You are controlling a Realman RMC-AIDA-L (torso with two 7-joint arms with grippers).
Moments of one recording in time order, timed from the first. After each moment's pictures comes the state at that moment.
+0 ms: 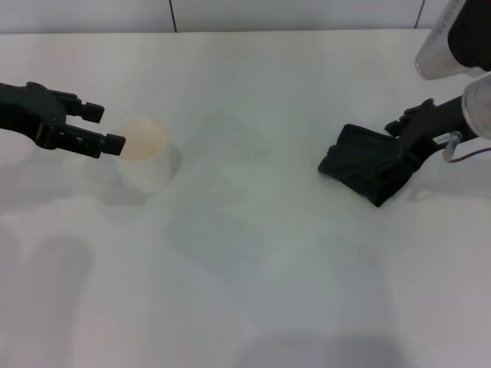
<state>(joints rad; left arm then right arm) -1.05 -1.92 2.85 -0.80 0.09 1.88 -1.42 0.56 2.01 -1.40 -1.27 -2.43 -1.28 2.22</state>
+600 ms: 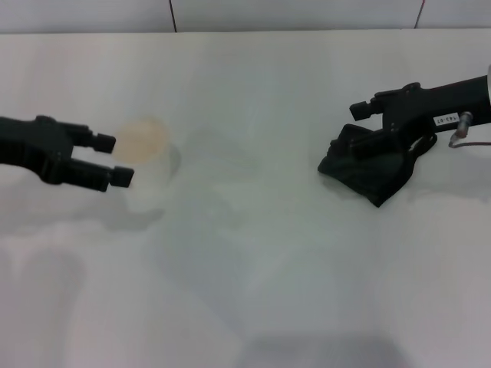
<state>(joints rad) -0.98 -1.94 2.85 -0.77 0.05 1.93 -1.38 0.58 2.01 -1.10 -1.06 -2.00 -1.43 1.92</state>
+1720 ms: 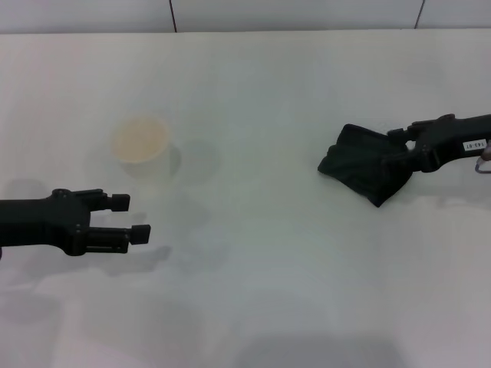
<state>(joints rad) -0.75 -2.03 2.85 -0.69 -0.11 1.86 -1.29 0.56 1.99 -0.99 -0.90 -2.07 -1.39 1.89</state>
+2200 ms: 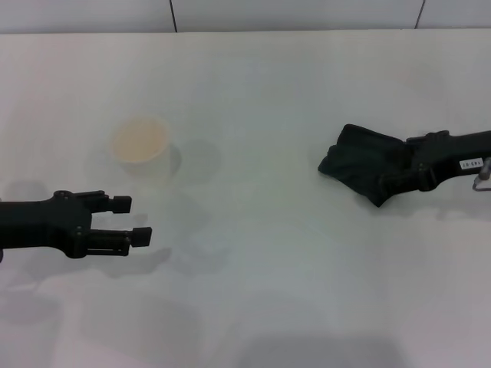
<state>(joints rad) -0.74 -2.03 2.85 -0.68 -0.11 1.86 -1.28 0.54 2.00 -0.99 -0.88 -2.07 -1.41 1.82</state>
